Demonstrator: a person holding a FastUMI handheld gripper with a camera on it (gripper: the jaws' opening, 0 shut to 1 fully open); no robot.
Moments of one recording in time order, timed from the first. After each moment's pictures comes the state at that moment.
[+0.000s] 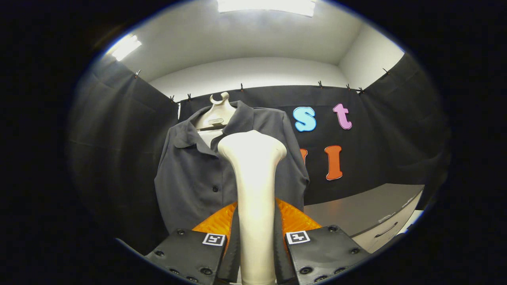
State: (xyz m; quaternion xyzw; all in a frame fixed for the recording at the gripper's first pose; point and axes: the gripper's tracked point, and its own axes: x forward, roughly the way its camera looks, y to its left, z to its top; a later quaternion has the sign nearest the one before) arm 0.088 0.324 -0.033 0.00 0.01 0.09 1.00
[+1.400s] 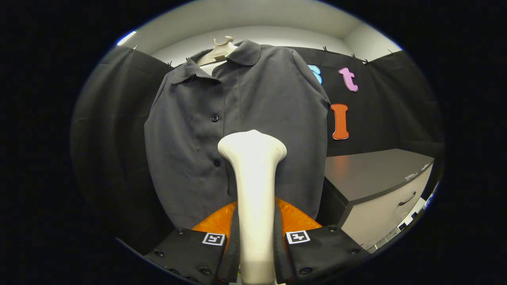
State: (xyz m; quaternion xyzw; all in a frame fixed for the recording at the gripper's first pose) arm 0.088 0.331 -0.179 0.00 0.16 0.09 0.98
